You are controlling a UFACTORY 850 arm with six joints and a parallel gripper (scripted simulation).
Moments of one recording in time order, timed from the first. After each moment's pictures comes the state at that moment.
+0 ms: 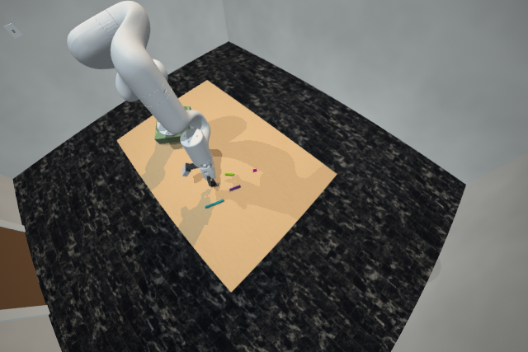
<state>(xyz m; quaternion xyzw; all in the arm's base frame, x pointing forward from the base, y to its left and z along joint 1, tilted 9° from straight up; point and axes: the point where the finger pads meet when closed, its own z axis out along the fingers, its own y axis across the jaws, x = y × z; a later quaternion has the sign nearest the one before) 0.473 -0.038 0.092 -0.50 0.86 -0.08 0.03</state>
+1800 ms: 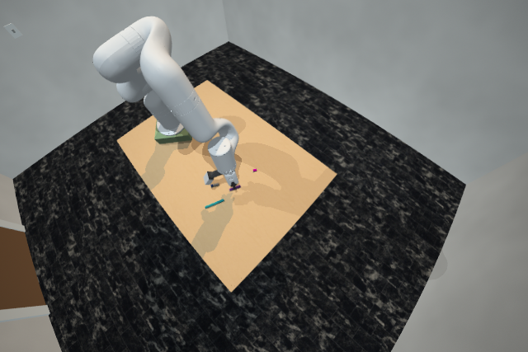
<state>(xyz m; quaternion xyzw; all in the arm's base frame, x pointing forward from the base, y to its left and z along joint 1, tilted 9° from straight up) 0.556 0.018 0.071 -0.55 0.83 -0.08 0.03</state>
